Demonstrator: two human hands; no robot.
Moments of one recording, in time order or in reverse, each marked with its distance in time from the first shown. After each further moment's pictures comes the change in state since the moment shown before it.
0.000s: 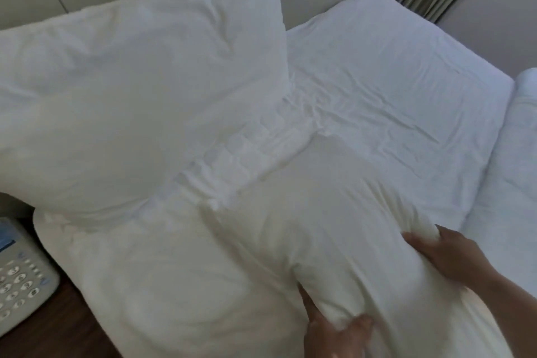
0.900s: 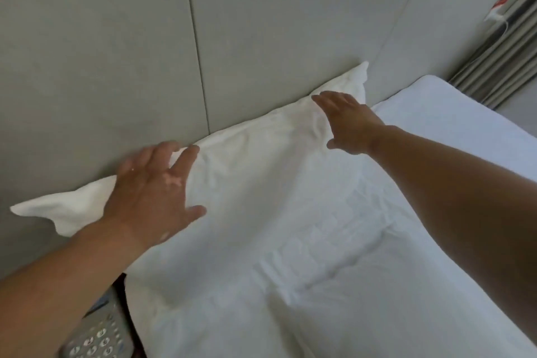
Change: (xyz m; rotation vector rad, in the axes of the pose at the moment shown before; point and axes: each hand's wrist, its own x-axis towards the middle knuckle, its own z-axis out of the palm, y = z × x) left_hand -0.138 0.346 -0.409 1.391 1.031 0.538; right_hand 0.025 -0.525 -0.153 -0.535 0.393 -0.993
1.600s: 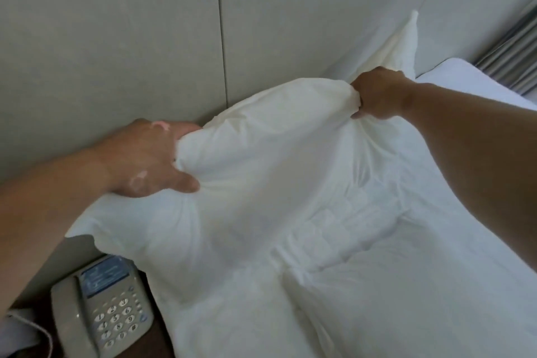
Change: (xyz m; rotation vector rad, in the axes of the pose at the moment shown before) left_hand 0.009 -0.032 -0.053 -0.264 -0.359 0.027; right_hand 0.001 -0.005 -0.036 -0.062 -0.135 0.131
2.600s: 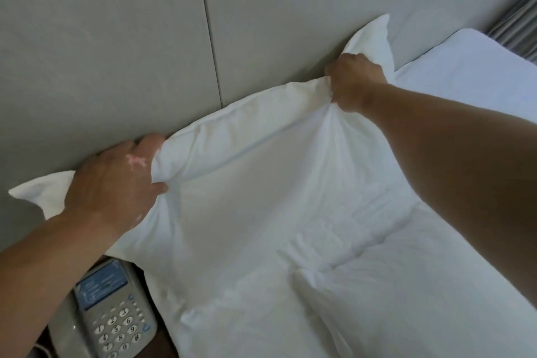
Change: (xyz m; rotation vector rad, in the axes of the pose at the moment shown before) left_hand 0.030 -0.043 0.072 0.226 0.394 -0.088; right_hand 0.064 -0.043 0.057 0.077 0.226 0.062
